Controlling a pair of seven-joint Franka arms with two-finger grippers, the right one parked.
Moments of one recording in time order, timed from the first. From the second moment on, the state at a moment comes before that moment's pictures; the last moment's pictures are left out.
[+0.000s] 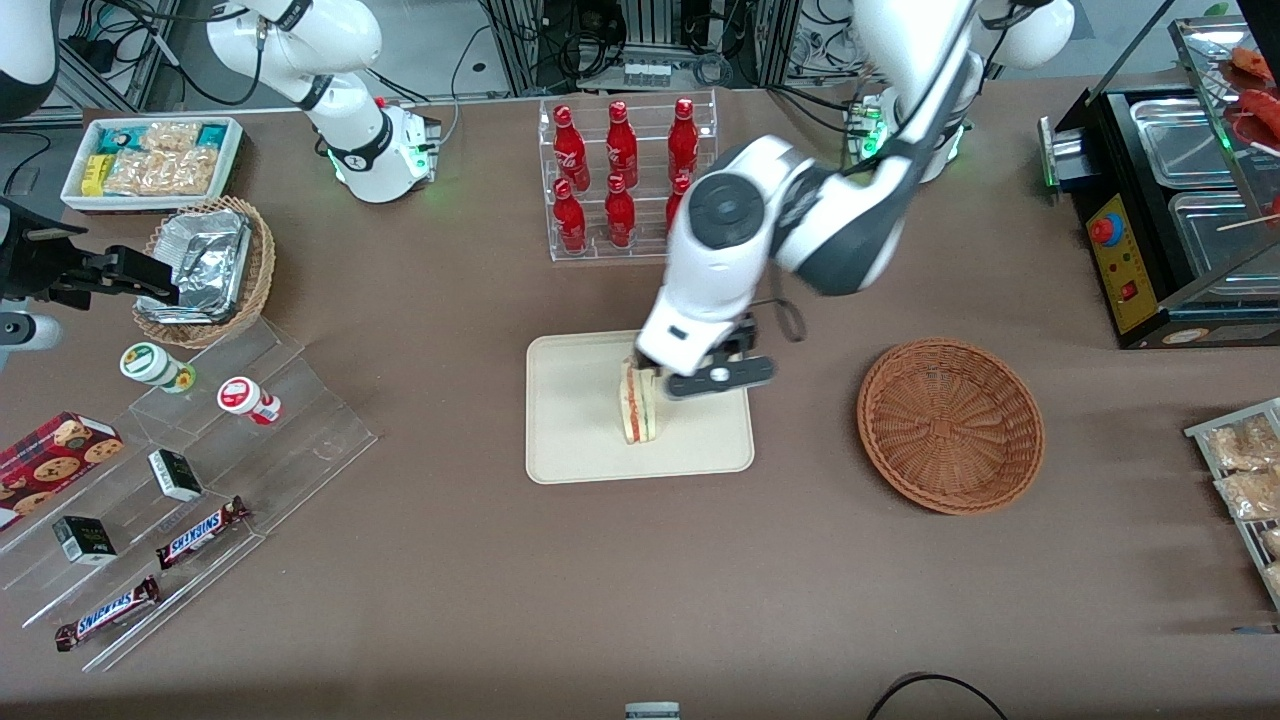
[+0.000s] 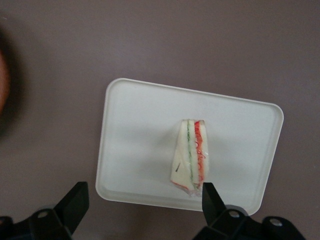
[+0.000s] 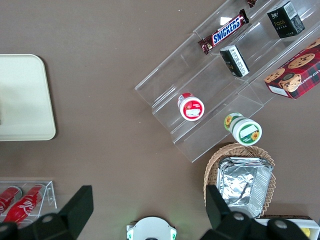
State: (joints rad) arm -0.64 0.41 -0.02 -1.45 -0.04 1.90 -0.88
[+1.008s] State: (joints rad) arm -0.20 0.09 -0.01 -1.64 -0.02 1.65 -0.27
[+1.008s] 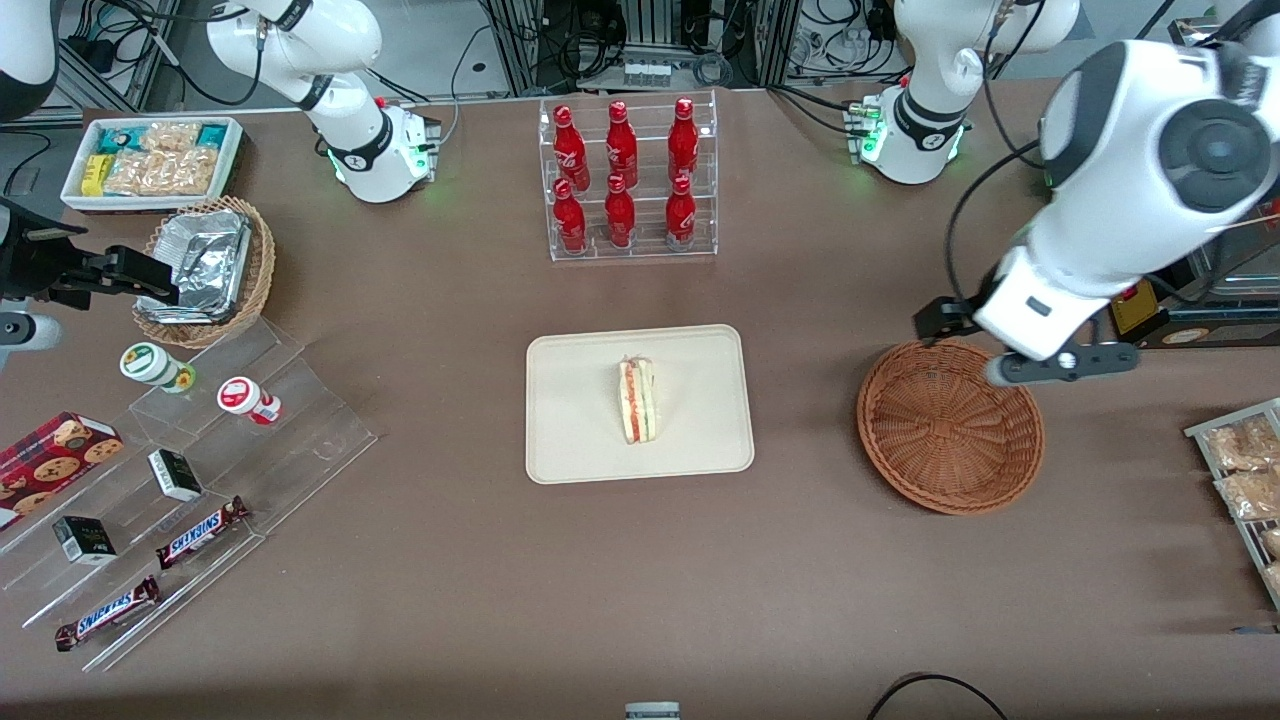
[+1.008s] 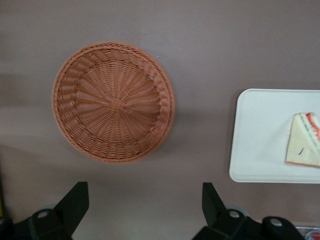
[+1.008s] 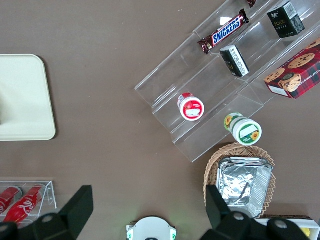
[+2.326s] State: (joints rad) arm -0.04 0.03 -0.02 -1.58 0.00 1.57 -0.03
